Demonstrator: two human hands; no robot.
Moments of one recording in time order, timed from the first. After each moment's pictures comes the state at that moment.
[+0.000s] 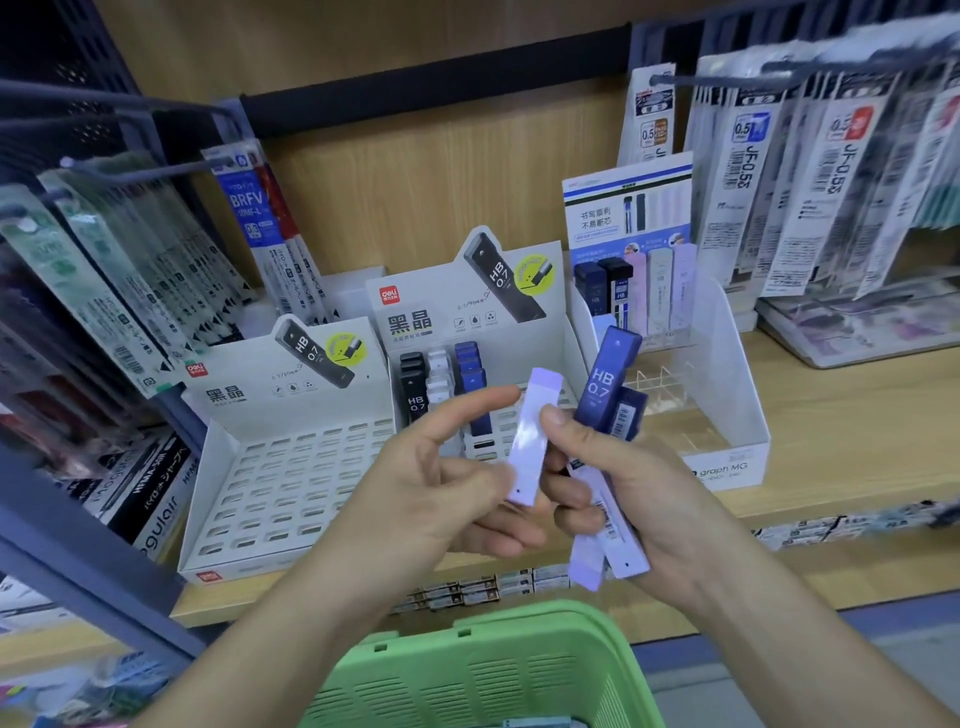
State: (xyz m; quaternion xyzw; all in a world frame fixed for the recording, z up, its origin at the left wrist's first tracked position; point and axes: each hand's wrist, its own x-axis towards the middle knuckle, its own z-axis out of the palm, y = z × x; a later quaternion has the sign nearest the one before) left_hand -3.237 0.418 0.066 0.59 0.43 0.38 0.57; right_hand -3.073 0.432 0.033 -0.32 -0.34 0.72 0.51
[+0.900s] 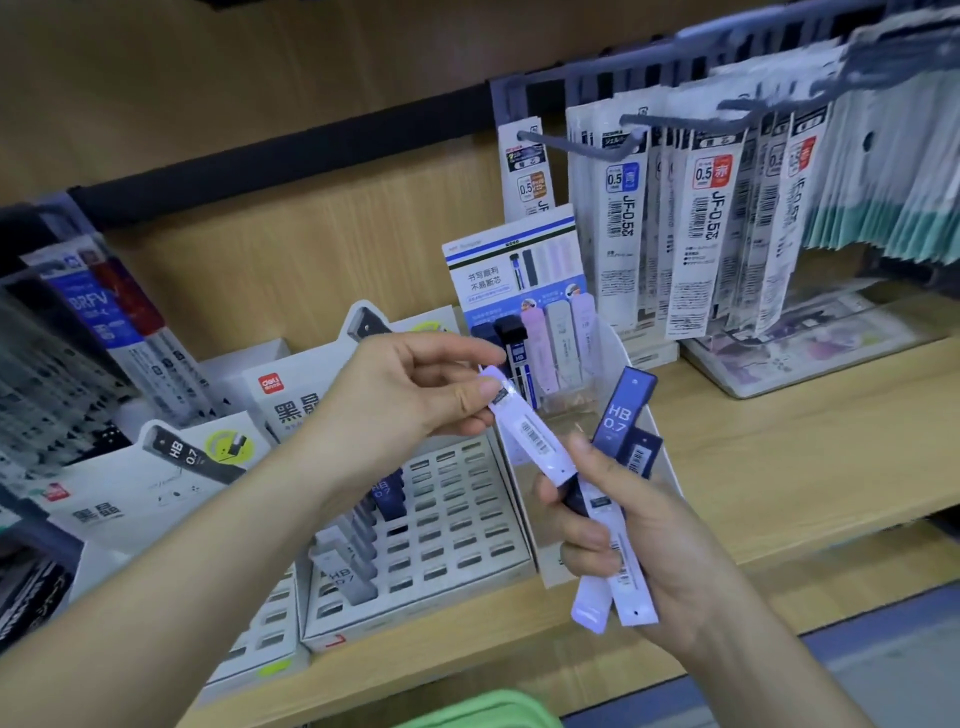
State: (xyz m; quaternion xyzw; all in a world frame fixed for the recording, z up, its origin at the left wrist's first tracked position) left_hand -3.161 0.521 0.117 0.67 0.44 0.37 0.47; right_hand -2.998 0.462 0.019 -0.27 -0.26 0.73 0.57
